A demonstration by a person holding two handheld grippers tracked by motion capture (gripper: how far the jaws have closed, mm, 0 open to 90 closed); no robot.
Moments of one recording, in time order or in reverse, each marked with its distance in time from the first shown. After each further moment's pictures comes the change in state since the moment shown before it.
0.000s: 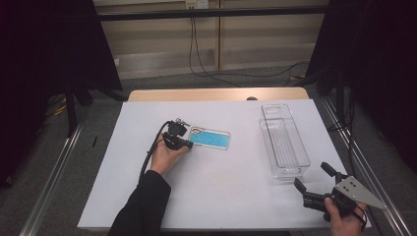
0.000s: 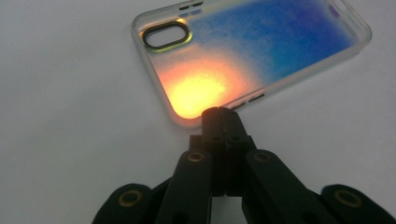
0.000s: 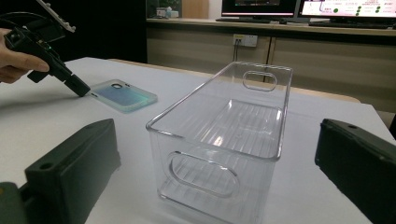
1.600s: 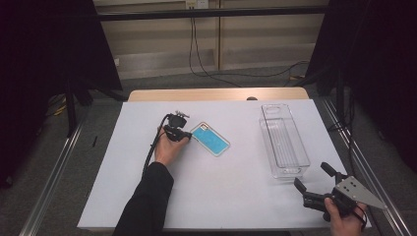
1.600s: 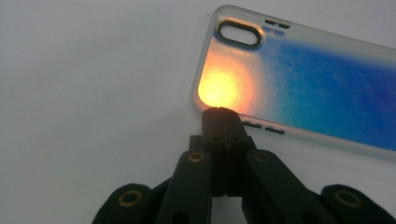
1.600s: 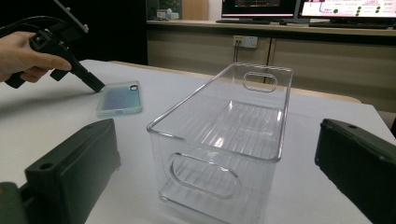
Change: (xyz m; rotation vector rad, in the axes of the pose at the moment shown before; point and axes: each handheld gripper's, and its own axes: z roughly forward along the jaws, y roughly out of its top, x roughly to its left) left arm 0.018 0.018 0.013 -0.026 0.070 -0.064; right arm 0.000 0.000 0.000 -0.007 0.000 0.008
